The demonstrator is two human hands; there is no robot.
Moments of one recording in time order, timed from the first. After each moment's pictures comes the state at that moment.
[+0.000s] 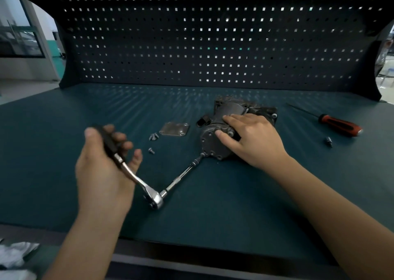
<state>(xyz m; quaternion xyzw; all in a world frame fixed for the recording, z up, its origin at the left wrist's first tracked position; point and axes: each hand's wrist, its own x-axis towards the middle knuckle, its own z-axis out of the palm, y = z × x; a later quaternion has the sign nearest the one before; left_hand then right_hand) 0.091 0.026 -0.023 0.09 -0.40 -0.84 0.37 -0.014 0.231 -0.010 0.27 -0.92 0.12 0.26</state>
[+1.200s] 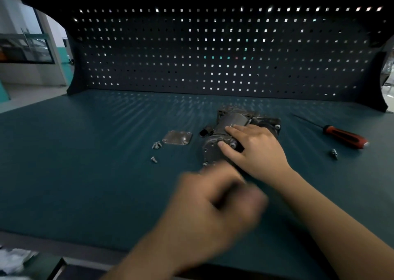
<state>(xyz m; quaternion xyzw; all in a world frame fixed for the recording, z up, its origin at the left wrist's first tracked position) 0.117 0.111 -0.015 -0.27 -0.79 -0.46 0.31 -0.013 0.231 -0.007 0.27 -0.92 0.13 0.25</state>
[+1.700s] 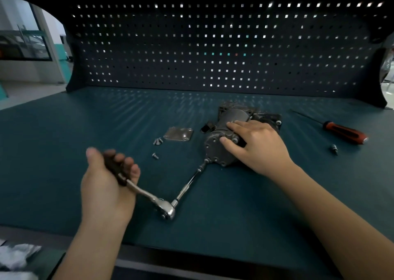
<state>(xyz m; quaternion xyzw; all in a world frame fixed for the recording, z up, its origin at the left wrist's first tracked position) 0.093 0.021 -0.029 0.13 -0.30 -0.87 0.36 -0.012 0.231 -0.006 0.26 -0.93 0.13 0.24</state>
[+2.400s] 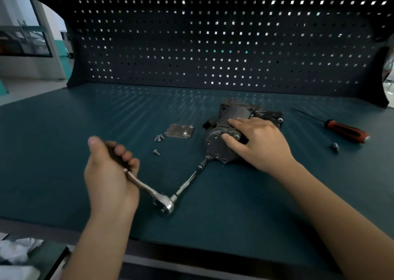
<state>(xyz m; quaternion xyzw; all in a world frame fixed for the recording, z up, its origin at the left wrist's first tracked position) 0.091 0.032 -0.019 0.10 -0.35 -0.84 0.40 -0.012 0.231 -0.007 0.27 -0.92 0.14 0.25</state>
